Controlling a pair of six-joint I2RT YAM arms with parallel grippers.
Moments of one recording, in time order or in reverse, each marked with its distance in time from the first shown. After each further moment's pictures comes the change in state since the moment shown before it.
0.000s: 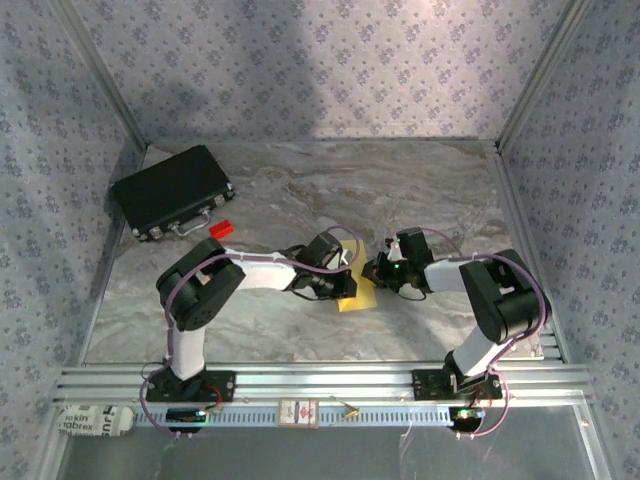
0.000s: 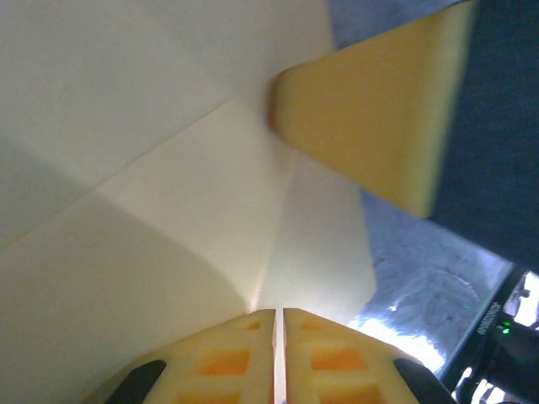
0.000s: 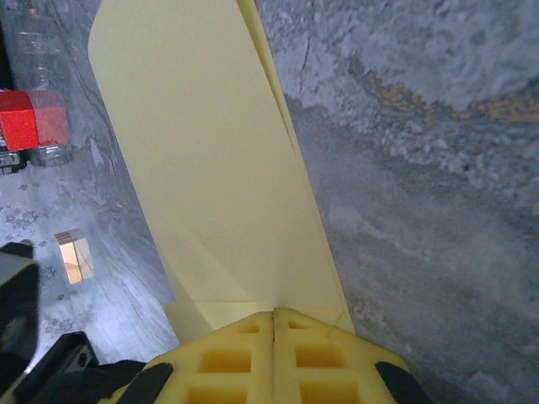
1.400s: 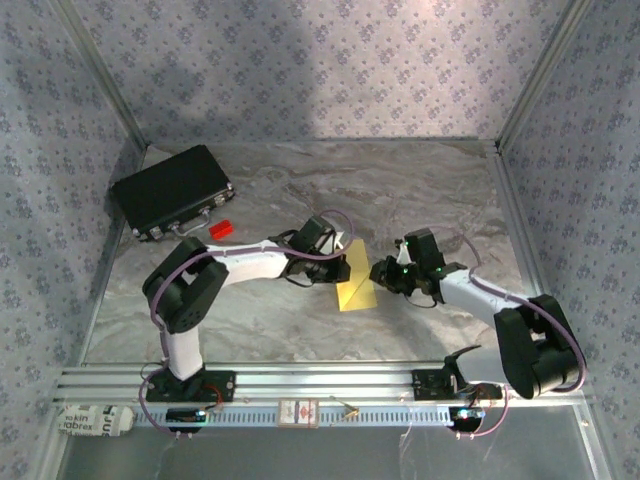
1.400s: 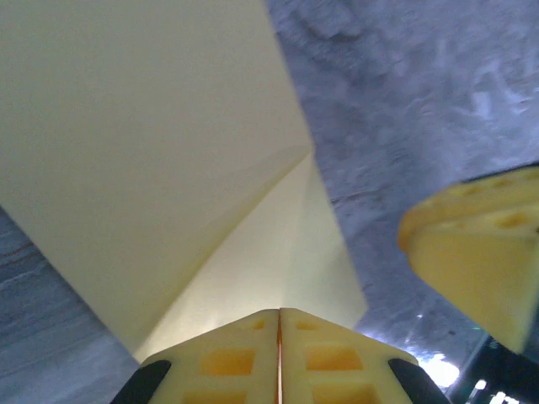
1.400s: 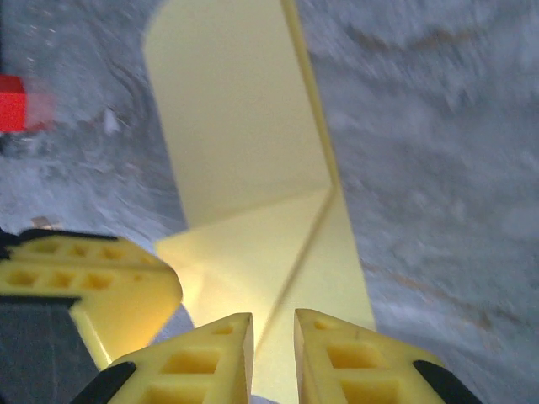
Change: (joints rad) left arm 0.067 -0.057 0.072 -0.139 -0.057 0.162; right arm 0.033 -0.318 -0.032 -0.317 0.129 -0.078
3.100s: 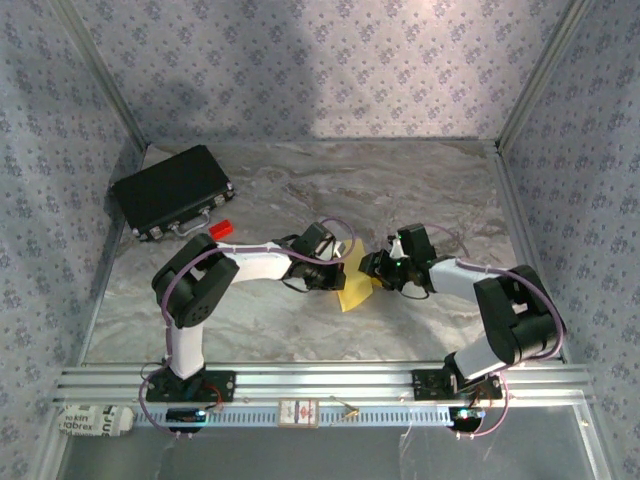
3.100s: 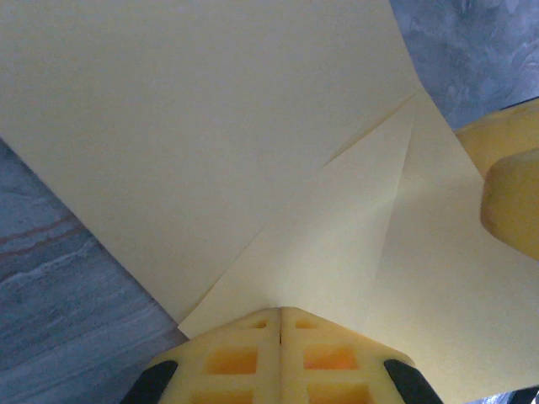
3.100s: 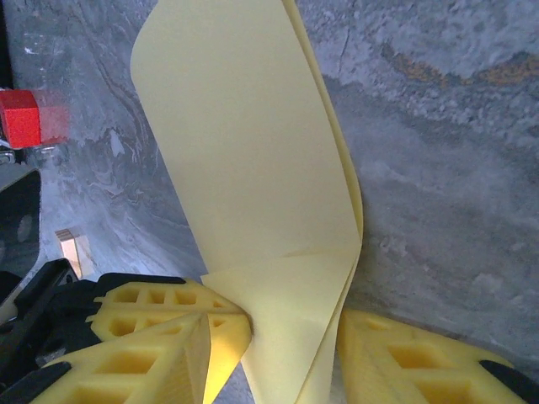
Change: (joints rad) left arm 0.002 0.048 -0.022 -0.007 0.005 0.042; right arm -0.019 0.190 0.063 0.148 -0.081 0.067
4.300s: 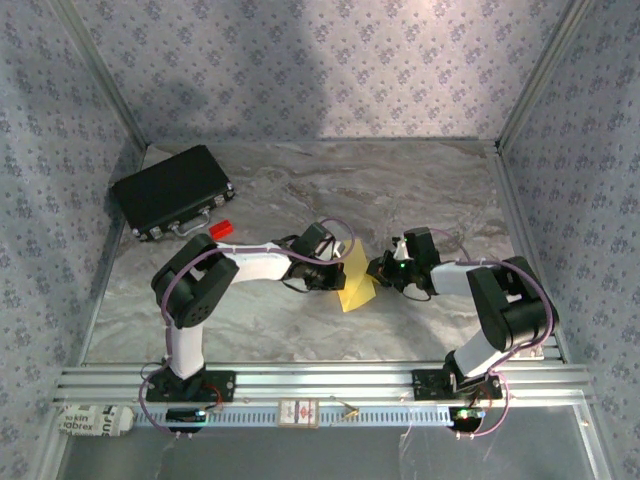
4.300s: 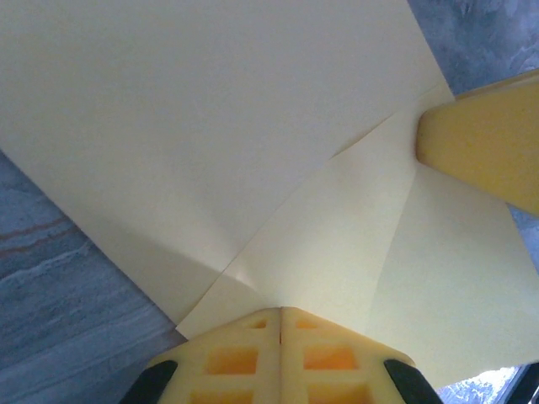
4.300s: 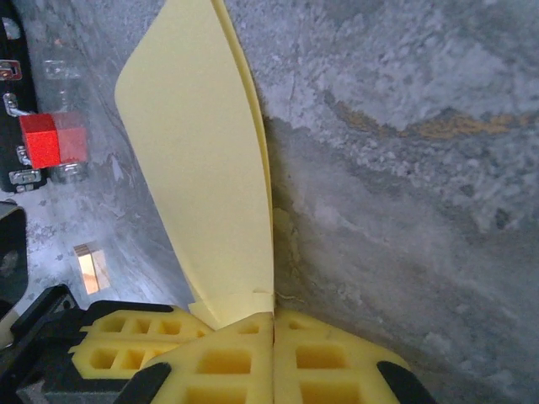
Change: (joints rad) left arm 0.000 -0.003 -0.009 0.014 0.000 -0.017; right arm -0.052 0.071 -0.060 0.180 -0.060 0.031
